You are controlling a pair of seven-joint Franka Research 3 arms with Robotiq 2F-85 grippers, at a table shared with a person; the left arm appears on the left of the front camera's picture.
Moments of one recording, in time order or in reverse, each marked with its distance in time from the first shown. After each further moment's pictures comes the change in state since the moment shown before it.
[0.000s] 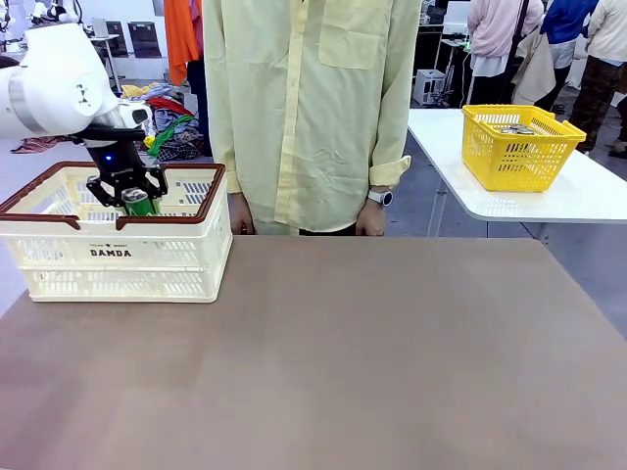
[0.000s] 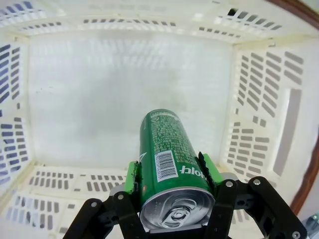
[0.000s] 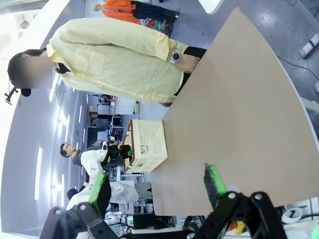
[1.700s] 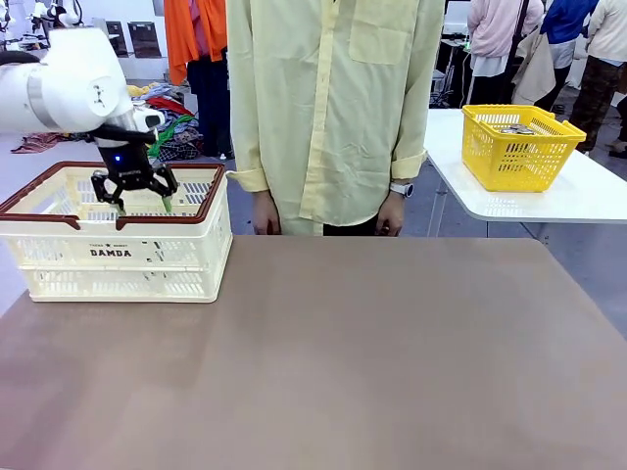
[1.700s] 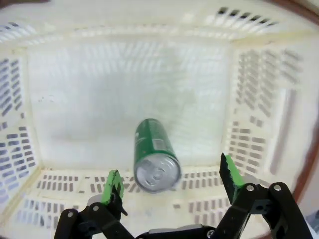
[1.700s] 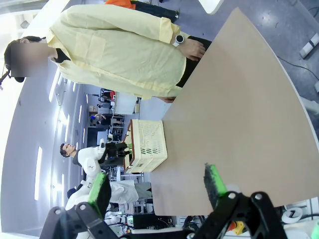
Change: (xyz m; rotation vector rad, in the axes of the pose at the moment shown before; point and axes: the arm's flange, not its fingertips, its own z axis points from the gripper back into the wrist) left arm 0.008 -0.017 0.018 0.019 -0.006 -0.049; right arm 0.000 0.000 0.000 0.000 0.001 0.000
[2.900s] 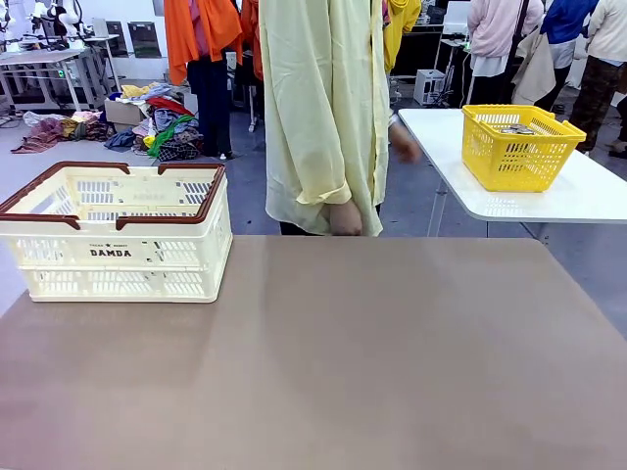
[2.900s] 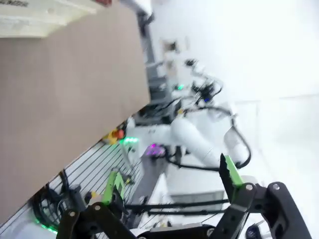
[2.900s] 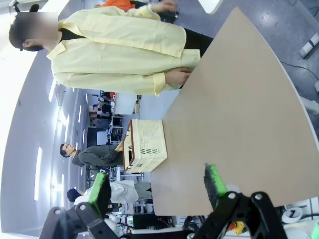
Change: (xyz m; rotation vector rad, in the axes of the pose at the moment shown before) left arm -0.307 0.260 0.073 -1.272 0.019 0.042; right arm 0.000 0.000 0.000 -0.002 0.000 -0.001
